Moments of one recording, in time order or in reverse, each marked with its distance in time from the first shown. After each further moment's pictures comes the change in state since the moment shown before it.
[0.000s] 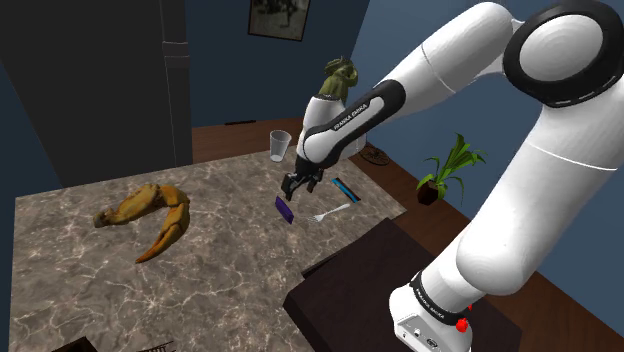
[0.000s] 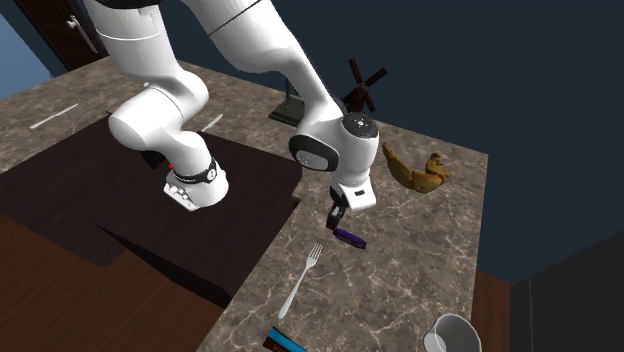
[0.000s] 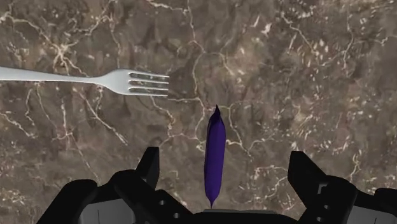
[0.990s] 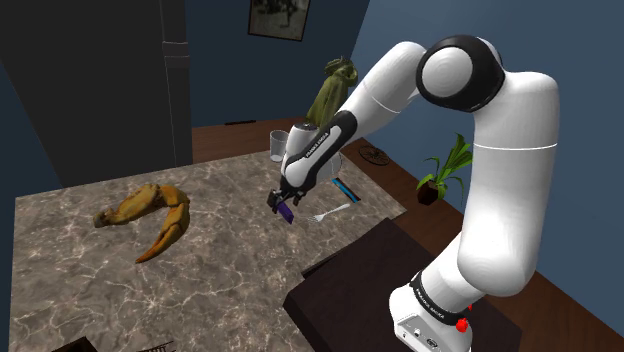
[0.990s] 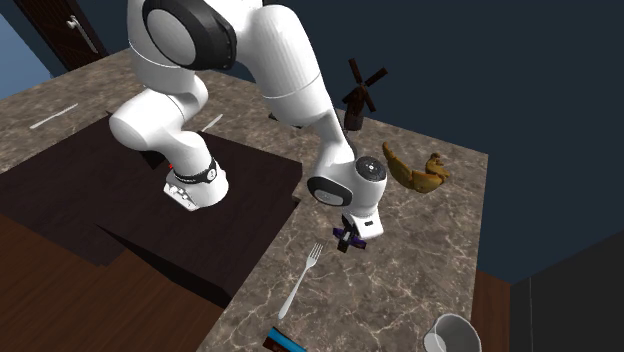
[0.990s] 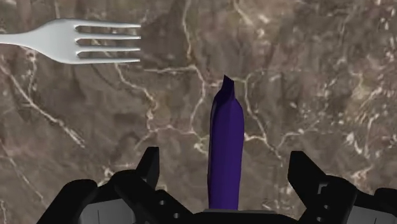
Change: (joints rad) arm 0.030 0.361 -0.039 0.185 -0.048 0.186 0.066
